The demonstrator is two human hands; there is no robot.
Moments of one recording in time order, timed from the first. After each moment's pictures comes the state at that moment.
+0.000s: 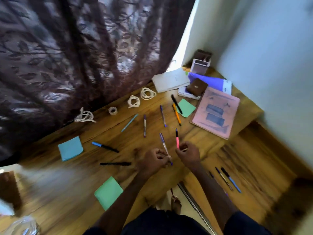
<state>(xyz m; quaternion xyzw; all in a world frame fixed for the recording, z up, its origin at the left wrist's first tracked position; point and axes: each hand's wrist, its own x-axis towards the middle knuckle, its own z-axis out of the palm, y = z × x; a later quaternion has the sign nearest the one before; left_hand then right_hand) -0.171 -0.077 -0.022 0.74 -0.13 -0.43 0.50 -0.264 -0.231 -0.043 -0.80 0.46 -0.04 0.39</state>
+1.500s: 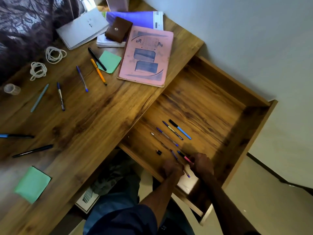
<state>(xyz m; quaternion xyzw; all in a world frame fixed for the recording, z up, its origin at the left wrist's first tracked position) -0.538 -0.203 -0.189 0.76 0.02 -0.61 0.22 -0.640 -0.287 -0.159 -0.74 0.56 0.21 0.30</state>
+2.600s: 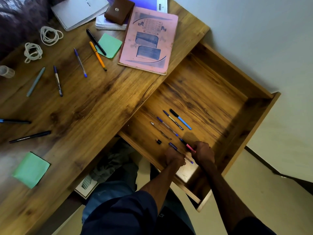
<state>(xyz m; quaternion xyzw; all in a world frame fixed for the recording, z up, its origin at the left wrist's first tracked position) -0.549 -0.216 -0.207 0.80 -0.01 -0.58 0.18 -0.639 -0.294 -0.156 -0.75 0.57 0.20 0.29</state>
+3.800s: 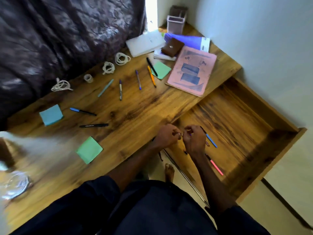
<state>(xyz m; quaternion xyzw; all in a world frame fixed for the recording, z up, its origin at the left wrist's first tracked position) -0.343 -0.154 -0.027 0.79 -0.41 -0.37 0.27 -0.465 -0.237 -0.056 -0.79 0.49 -0.16 0.34</state>
